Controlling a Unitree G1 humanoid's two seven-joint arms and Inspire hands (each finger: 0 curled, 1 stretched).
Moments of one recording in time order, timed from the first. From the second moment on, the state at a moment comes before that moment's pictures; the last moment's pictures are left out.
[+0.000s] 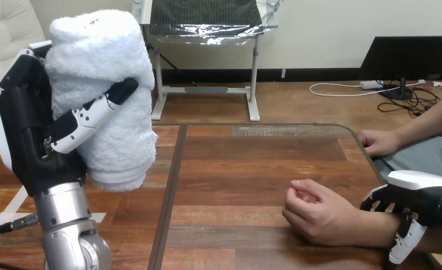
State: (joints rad) left arm -0.05 -0.05 0.14 -0.15 -0.12 -0.43 0.15; right arm -0.23 -0.87 0.20 0.30 -0.60 -0.06 0.63
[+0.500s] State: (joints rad) left arm -0.05 -0.05 0.14 -0.15 -0.13 -0.43 0.15; right arm -0.23 -0.87 0.20 0.29 -0.62 -0.08 0.59
